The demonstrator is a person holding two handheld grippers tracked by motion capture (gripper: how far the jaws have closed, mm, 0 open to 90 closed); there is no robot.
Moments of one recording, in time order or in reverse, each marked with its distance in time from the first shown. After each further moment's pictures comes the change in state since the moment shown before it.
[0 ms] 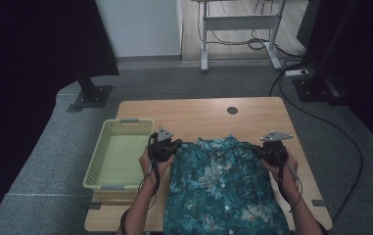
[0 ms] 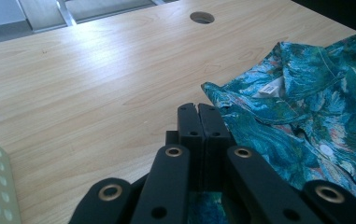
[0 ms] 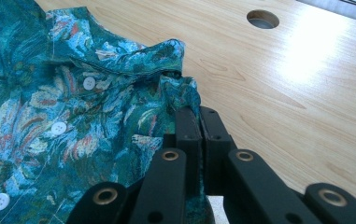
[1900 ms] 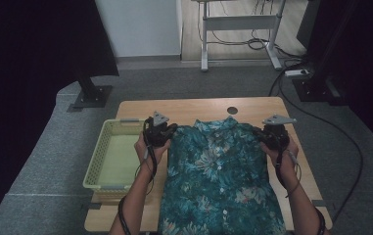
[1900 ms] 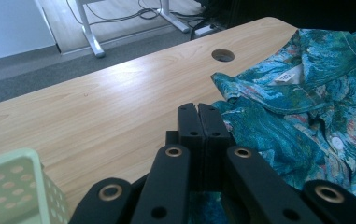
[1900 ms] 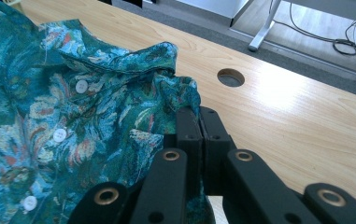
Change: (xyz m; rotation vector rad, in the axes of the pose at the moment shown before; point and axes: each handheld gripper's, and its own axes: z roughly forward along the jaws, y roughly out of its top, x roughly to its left) left arm 0.014 0.046 -0.017 -0.056 0.069 0.023; right arm -0.003 0.054 -0.019 -0.102 -0.074 0.008
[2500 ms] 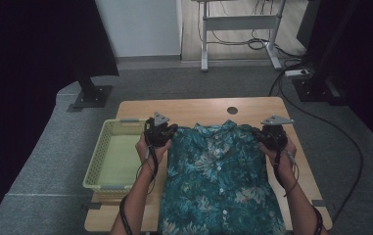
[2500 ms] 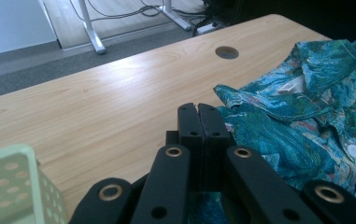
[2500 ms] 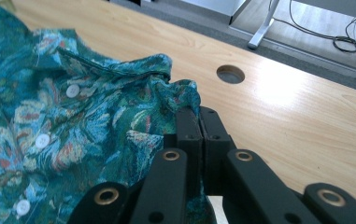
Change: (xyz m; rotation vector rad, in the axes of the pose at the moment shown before) left arm 0.005 -0.002 0.011 0.005 0.005 -0.029; right arm -0.004 -0.005 0.012 -0.002 -0.003 0.013
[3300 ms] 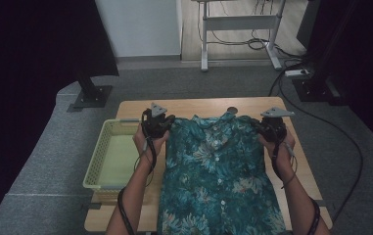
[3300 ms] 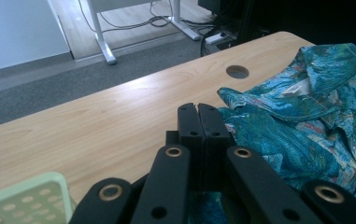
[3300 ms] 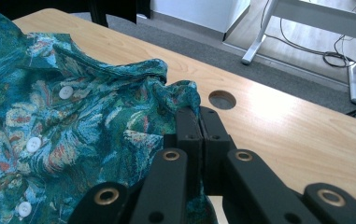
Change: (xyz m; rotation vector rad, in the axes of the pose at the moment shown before) left arm 0.011 0.028 -0.006 -0.024 0.039 0.019; right arm -0.003 0.023 0.002 -0.052 -0.020 -0.004
